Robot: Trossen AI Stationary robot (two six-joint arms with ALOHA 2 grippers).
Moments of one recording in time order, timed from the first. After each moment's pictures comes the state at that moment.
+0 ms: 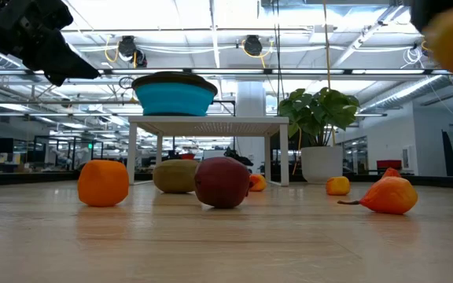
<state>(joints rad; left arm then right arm) -0.15 0.41 0.37 -0.35 -0.34 -0.19 0.59 1.10 0.73 -0.49 -0.06 1.20</state>
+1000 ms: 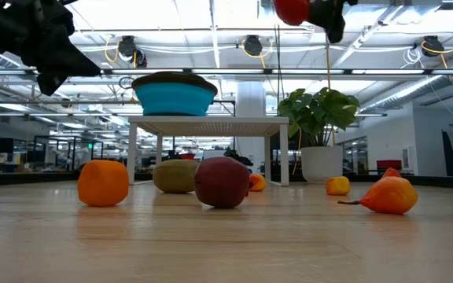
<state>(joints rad) -0.15 0.41 0.37 -0.32 -0.34 -0.57 0.18 1.06 0.73 0.25 0.34 0.44</state>
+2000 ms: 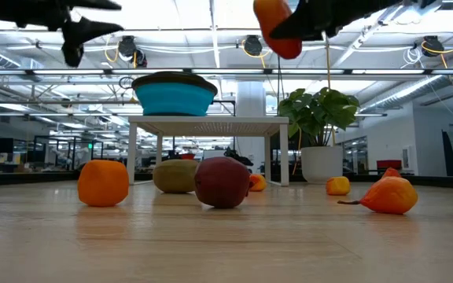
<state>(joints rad) -0.15 0.50 0.37 0.21 -0.37 -0.51 0.14 1.17 0.73 0.25 0.66 -0.21</state>
